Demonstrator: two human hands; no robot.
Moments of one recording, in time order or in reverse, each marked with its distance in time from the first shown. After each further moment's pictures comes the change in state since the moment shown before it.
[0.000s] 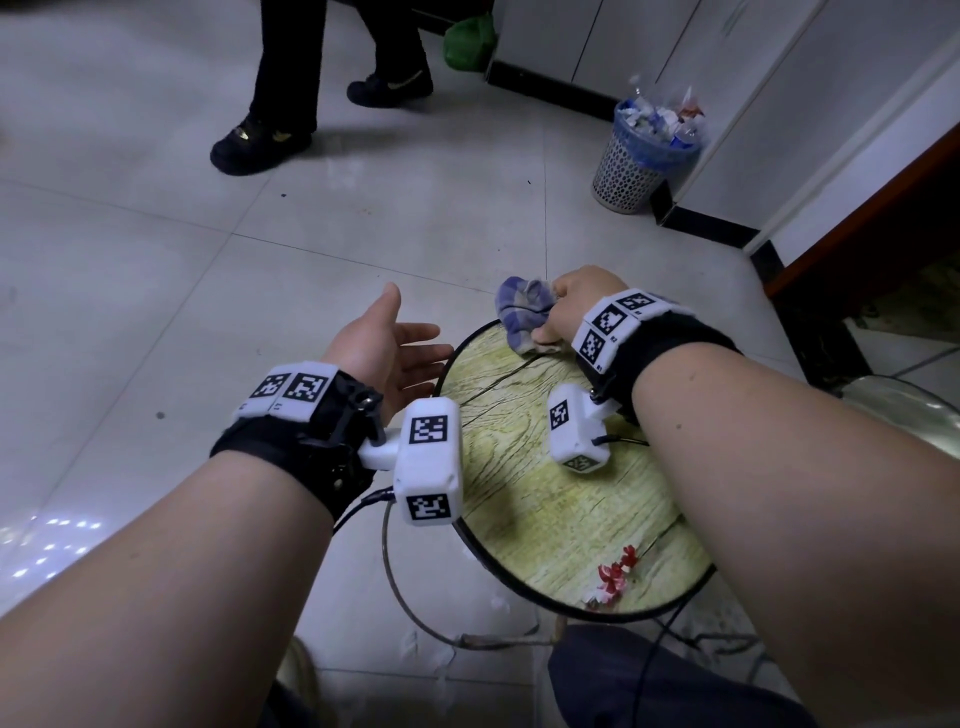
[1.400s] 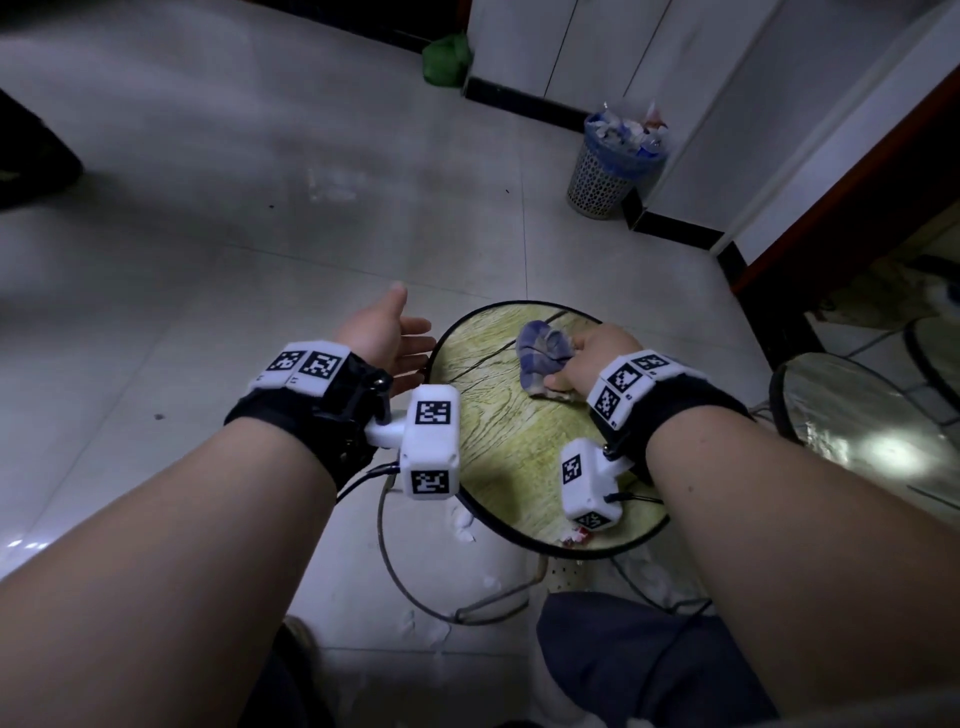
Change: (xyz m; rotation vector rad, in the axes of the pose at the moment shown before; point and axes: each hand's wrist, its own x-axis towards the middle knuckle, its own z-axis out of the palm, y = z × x) left_hand -0.014 -0.006 -0.001 0.177 0.005 0.047; right_hand -0.082 0.032 0.025 0.103 0.001 0.163
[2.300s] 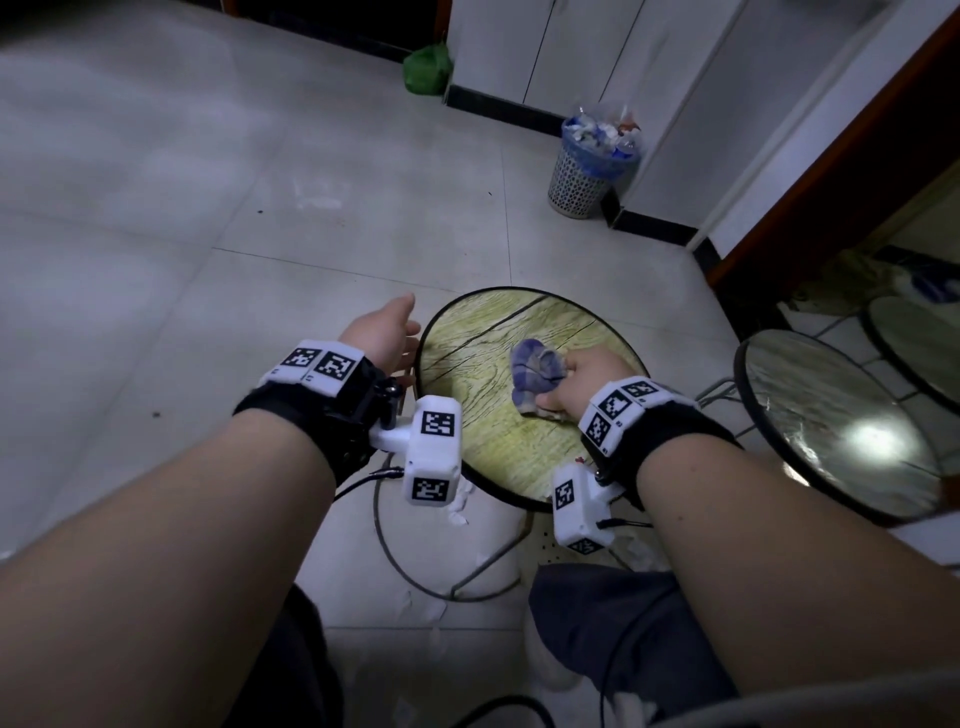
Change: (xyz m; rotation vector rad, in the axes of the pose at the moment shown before) left_hand -0.034 -0.014 0.009 0.092 0.051 0.069; right_hand -0.056 0.022 0.016 0.149 -0.008 0.027
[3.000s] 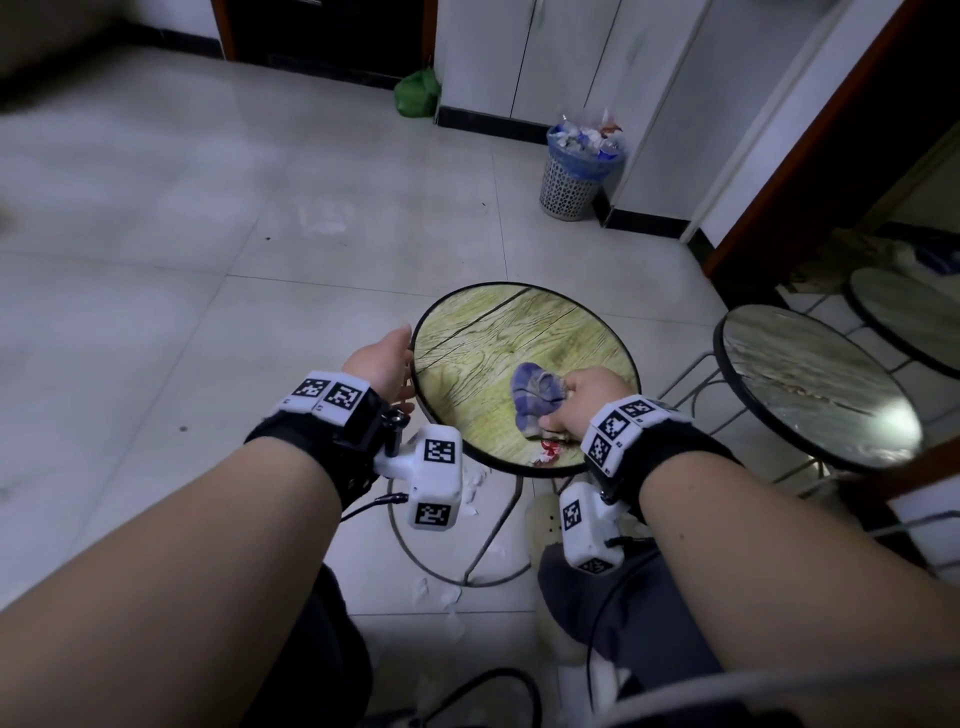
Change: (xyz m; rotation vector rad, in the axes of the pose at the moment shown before) left_hand -0.053 -0.021 0.002 0.106 0.049 -0.008; right_hand -0.047 0.032 0.012 0.053 0.007 0.021
